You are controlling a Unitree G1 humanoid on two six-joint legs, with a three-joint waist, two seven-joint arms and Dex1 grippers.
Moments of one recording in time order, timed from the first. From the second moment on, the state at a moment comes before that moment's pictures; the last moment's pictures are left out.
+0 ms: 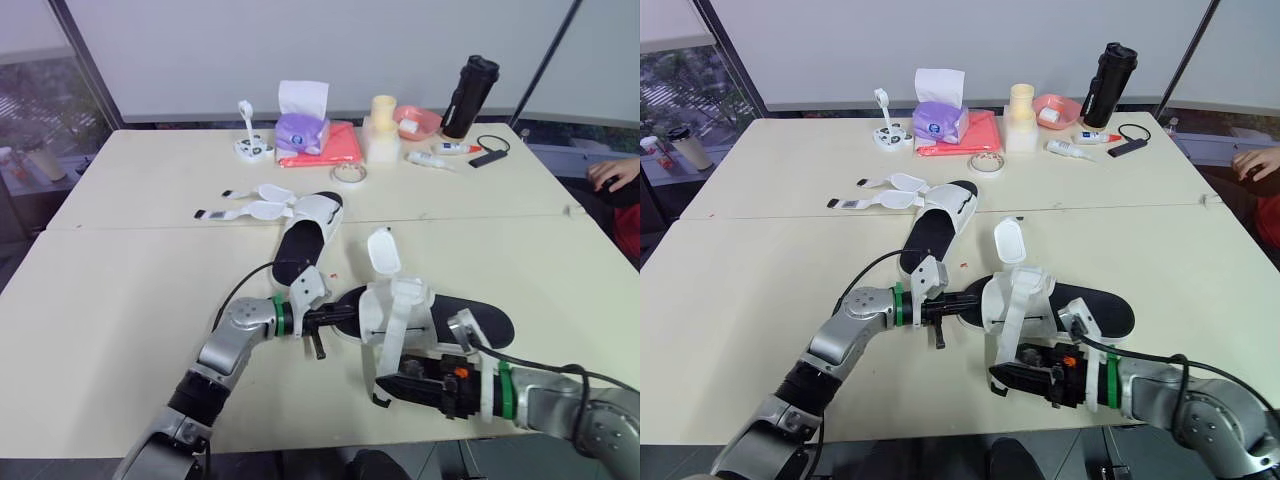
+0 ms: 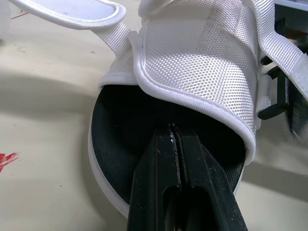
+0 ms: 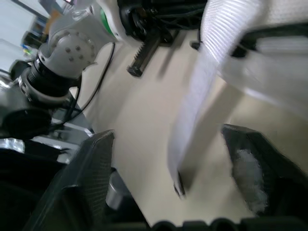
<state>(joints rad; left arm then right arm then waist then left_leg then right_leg) -0.44 0.25 -0.30 0.14 -0.20 0.24 -0.95 0.08 -0.80 -0.02 -0.48 1.16 0.89 0.59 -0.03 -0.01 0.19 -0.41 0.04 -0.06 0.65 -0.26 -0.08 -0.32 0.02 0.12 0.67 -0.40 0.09</state>
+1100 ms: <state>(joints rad) -0.40 0.24 -0.31 0.10 -0.20 0.25 -0.89 -0.45 -0.88 -0.10 -0.07 1.21 1.22 0.75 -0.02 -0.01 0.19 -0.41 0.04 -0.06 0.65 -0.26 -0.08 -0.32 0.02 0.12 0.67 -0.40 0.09</state>
